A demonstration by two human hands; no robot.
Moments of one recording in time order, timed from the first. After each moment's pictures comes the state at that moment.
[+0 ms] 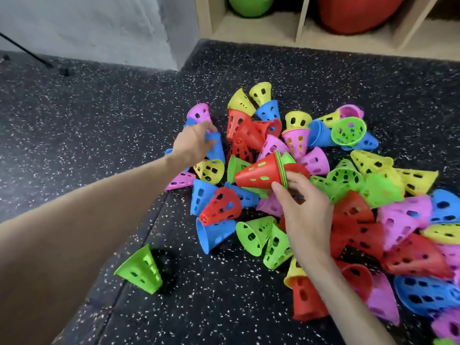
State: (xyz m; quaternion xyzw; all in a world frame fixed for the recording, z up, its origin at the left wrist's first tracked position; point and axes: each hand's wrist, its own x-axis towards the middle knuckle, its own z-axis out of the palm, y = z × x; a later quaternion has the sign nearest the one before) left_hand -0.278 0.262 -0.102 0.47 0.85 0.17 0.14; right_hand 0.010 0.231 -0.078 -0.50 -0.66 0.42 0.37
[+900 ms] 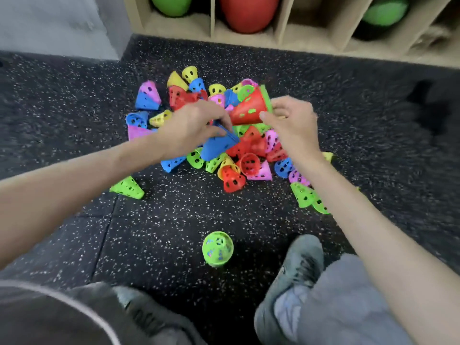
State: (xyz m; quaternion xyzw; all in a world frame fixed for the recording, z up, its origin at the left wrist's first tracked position) left_hand -0.050 0.067 0.089 0.81 0.52 0.25 0.11; right_hand 0.174 0.116 0.109 -0.52 -0.70 0.31 0.38
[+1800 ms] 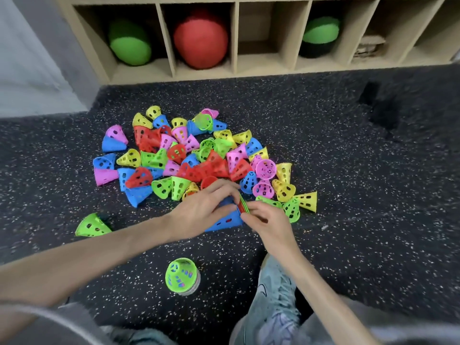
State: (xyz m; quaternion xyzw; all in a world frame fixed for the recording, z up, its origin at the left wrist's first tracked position) left_hand 0.095 0.032 0.046 0.81 0.47 0.21 0.26; right_hand 0.305 0.021 0.035 -0.51 -0.64 0.48 0.32
